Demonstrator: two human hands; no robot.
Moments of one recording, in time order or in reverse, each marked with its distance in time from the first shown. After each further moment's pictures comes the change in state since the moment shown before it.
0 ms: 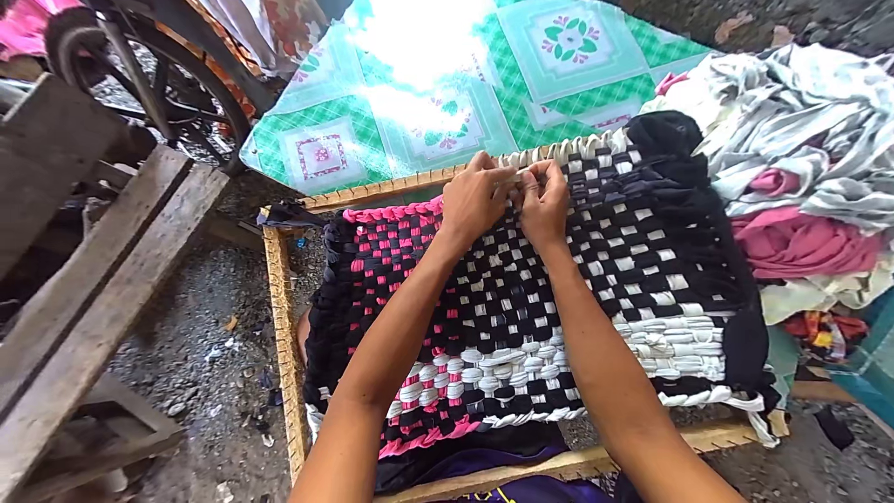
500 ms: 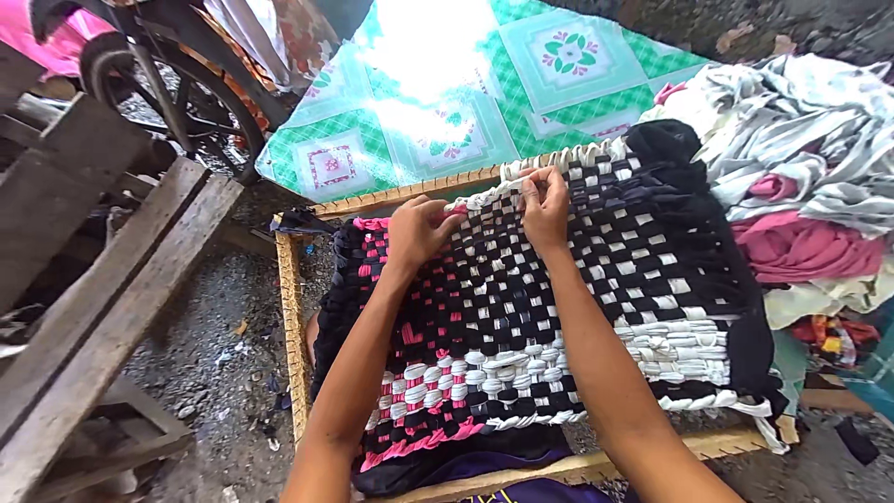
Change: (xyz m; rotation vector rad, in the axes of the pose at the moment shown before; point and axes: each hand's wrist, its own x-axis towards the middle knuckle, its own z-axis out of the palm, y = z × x) left_hand -0.066 -0.073 -0.040 0.052 0.087 -0.054; right_hand 0.000 0.002 -0.001 0.147 -0.021 -0.050
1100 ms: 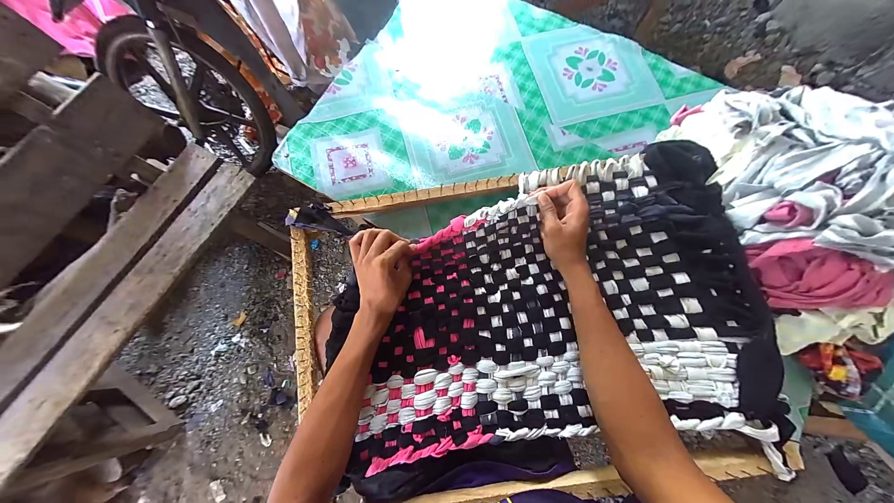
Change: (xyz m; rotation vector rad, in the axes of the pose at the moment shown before) left_hand -0.093 -0.029 -0.041 0.134 0.260 0.042; right_hand -0.003 0.002 -0.006 0.013 -0.064 -0.107
